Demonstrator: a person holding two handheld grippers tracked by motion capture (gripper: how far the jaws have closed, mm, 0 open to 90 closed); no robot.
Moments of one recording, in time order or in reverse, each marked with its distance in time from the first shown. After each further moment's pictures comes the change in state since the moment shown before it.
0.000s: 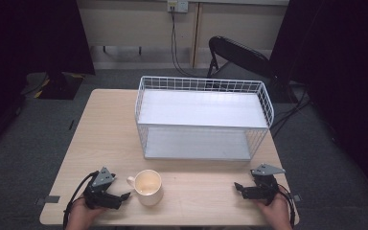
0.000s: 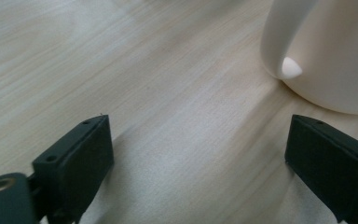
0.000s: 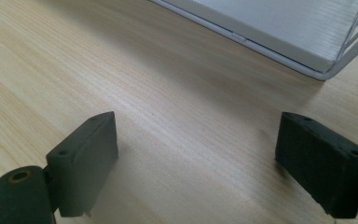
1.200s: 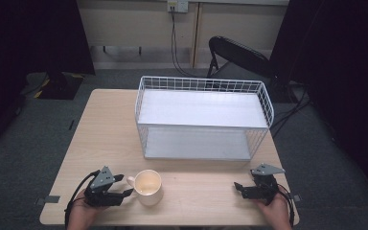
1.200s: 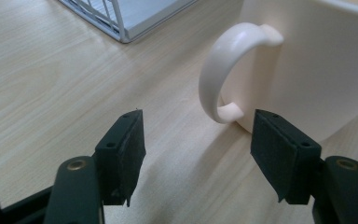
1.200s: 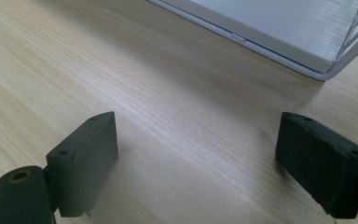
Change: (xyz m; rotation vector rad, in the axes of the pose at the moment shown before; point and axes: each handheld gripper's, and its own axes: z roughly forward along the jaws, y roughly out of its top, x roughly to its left) left arm -0.013 0.017 -0.015 -0.082 -0.059 0.038; right arm 0.000 0.001 0.000 0.000 -0.004 0.004
